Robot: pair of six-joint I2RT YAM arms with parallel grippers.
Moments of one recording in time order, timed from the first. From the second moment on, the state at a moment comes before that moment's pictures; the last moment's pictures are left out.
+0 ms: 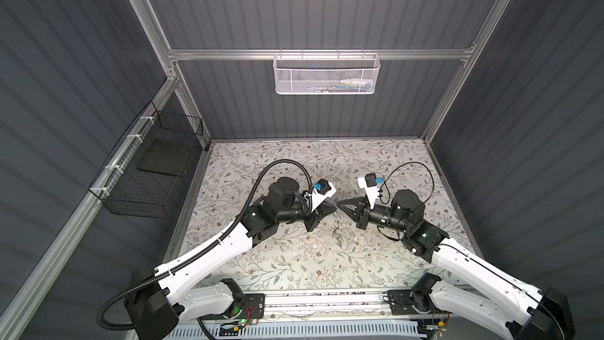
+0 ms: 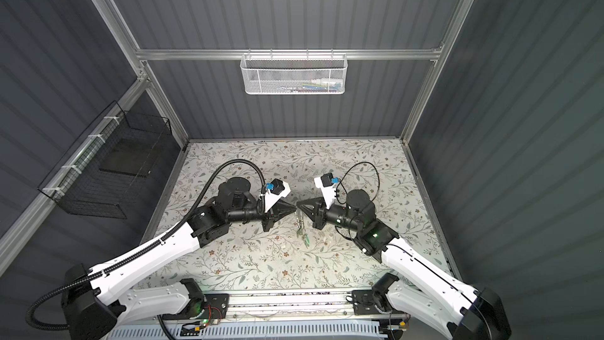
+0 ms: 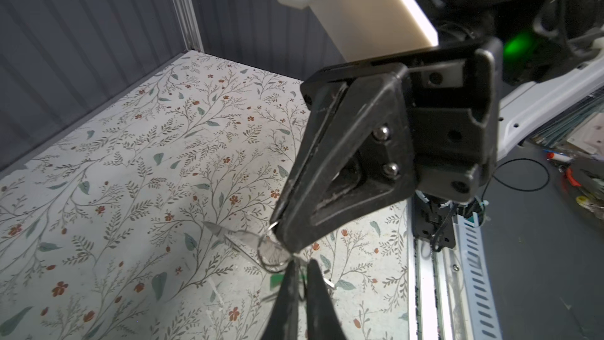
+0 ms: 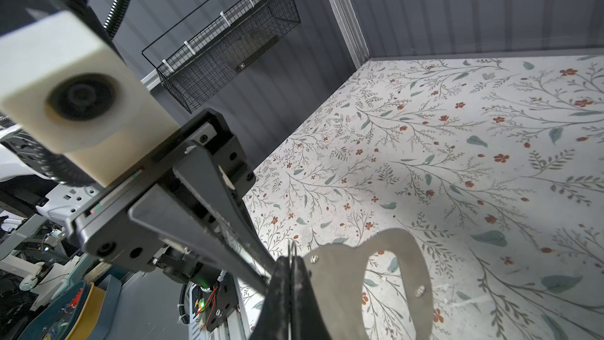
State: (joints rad) left arm -0.85 1.17 0.95 -0.19 0.49 0.09; right arm 0.65 0.92 0.61 0.19 -0.50 0.46
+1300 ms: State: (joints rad) left arm -0.77 1.14 0.92 0.09 0.57 -0.36; right arm 0.61 0.86 0.52 0.50 -0.60 0.46
